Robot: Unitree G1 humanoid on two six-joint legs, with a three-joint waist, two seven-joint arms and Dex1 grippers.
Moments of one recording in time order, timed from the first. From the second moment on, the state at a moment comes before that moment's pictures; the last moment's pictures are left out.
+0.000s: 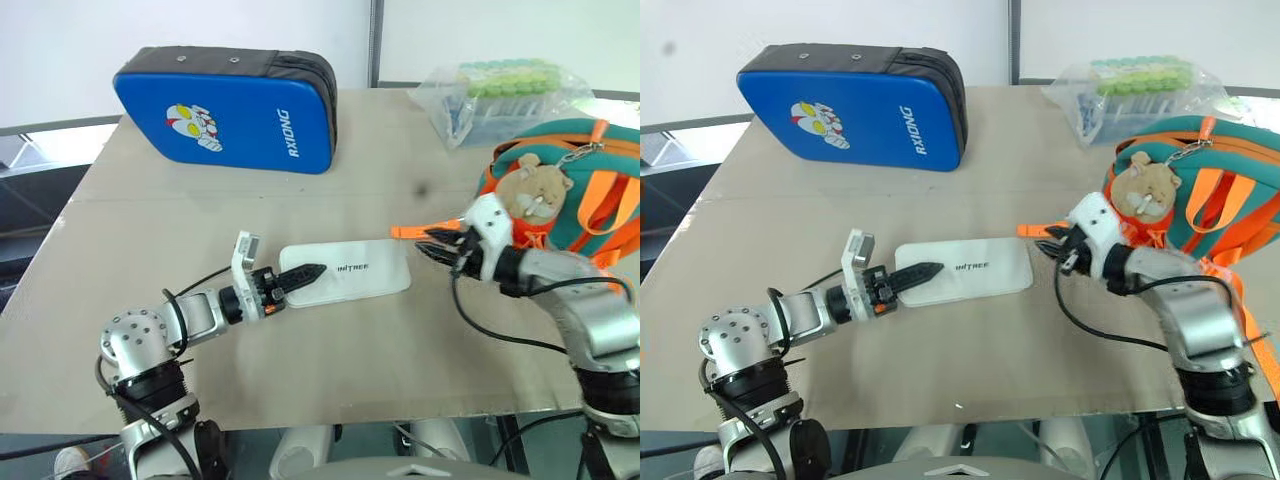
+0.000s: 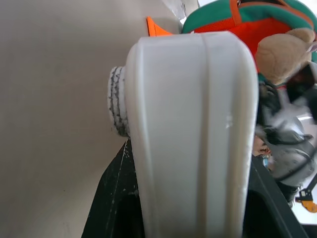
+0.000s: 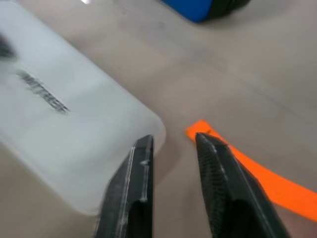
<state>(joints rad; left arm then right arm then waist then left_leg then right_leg) -0.34 0.27 0.59 -0.11 -1.17 1.61 -0.27 -0.24 -0.56 -0.14 -0.58 0.46 0.86 0.77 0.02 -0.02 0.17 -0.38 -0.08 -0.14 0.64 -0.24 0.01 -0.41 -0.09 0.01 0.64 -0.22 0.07</state>
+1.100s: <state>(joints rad) -0.50 0.24 0.57 -0.11 -1.41 1.28 0.02 -0.32 -0.71 -0.32 -0.36 0.47 0.77 0.44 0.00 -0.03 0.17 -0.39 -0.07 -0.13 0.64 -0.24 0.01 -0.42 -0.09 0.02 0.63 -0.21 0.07</state>
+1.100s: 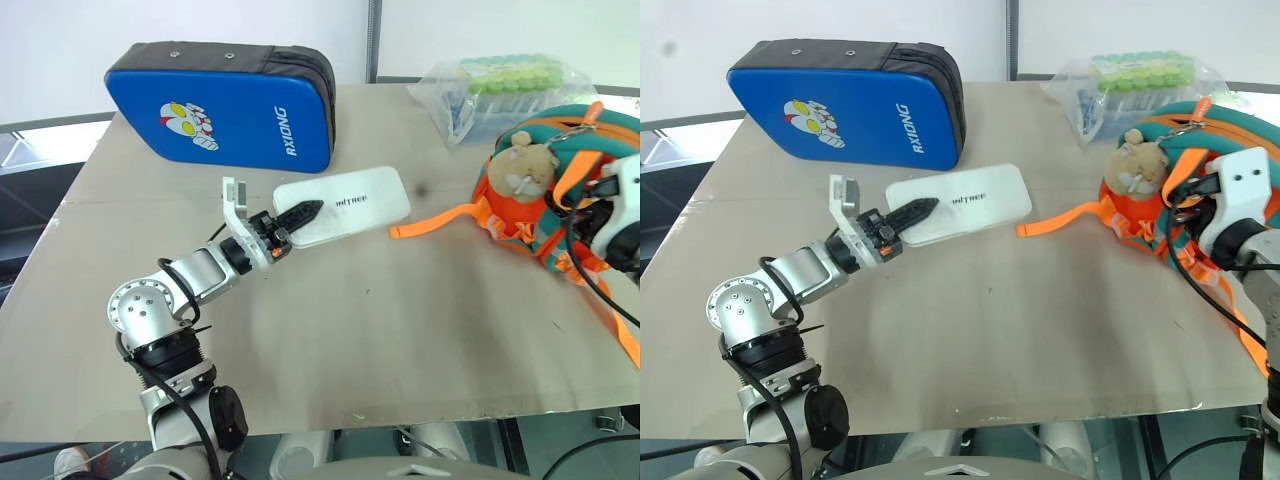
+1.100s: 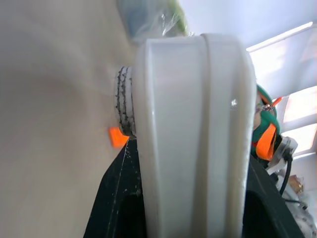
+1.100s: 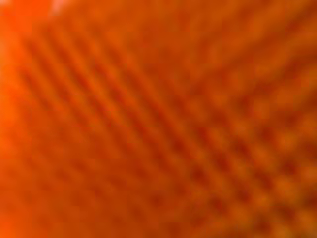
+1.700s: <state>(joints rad) -0.45 0.65 0.54 -0.27 -1.24 0.95 -0.41 -0.59 -0.67 -0.05 -0.41 0.84 0.84 0.94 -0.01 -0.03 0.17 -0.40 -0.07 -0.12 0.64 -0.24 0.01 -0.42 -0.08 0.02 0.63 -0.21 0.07</state>
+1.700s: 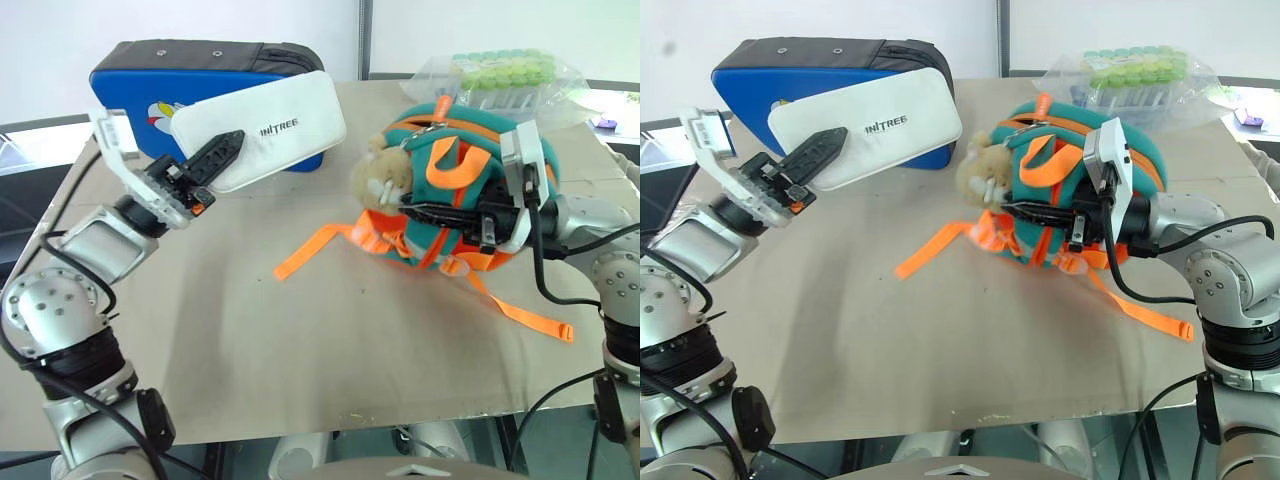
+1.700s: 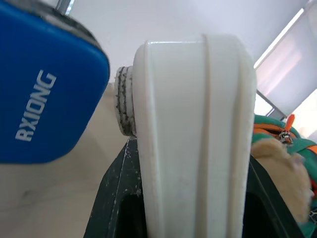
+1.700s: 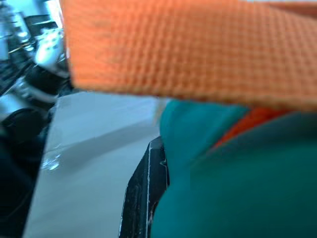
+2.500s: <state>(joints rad) -0.40 0.86 0.46 -0.36 -1.14 0.79 -0.92 -0.61 -0.79 -0.03 -0.18 0.71 0.74 1.13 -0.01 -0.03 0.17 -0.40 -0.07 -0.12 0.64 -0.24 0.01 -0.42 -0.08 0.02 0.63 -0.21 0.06</state>
